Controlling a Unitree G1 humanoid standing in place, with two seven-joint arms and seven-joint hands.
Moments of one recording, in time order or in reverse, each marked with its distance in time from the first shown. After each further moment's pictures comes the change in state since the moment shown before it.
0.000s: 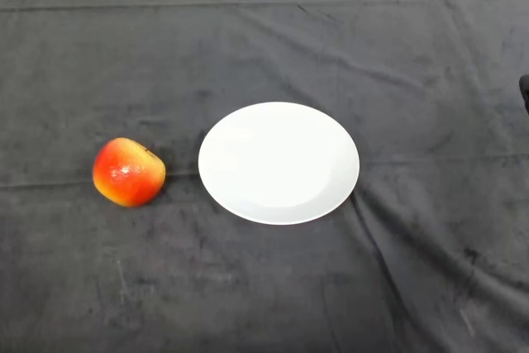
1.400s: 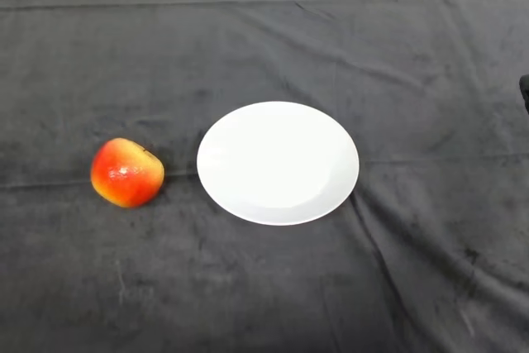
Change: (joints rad) left arm -0.262 -0.048 0.200 -0.001 -0.262 -0.019 -0.295; right arm 0.000 0.000 0.000 0.000 0.000 0.000 0.000
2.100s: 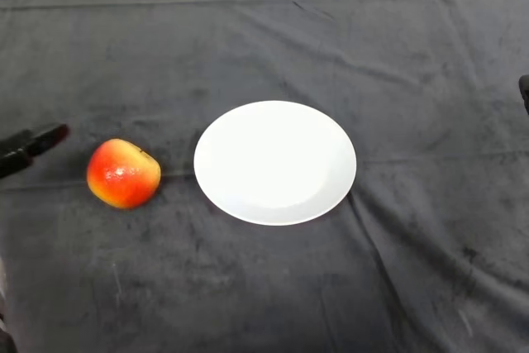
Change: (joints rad) left arm -0.013 -0.134 -0.188 0.000 0.074 -0.024 -0.426; right arm 0.000 0.000 0.000 0.000 0.000 0.000 0.000
